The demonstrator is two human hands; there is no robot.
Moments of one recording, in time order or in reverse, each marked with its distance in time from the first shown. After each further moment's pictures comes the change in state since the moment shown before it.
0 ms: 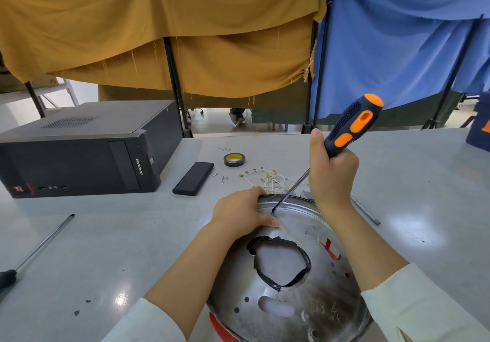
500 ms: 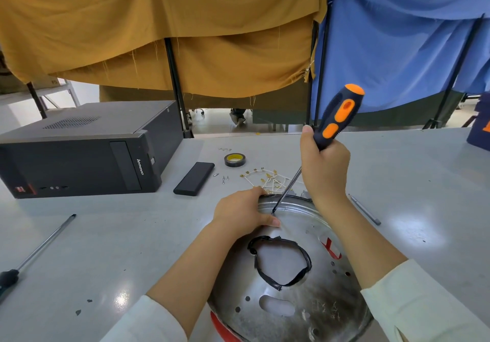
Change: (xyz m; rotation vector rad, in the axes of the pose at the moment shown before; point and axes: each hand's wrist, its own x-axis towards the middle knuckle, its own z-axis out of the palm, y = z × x) left_hand 0.002 0.001 0.001 0.001 -0.010 -0.009; right_hand 0.007 -0.004 0.006 -0.139 -0.079 0.077
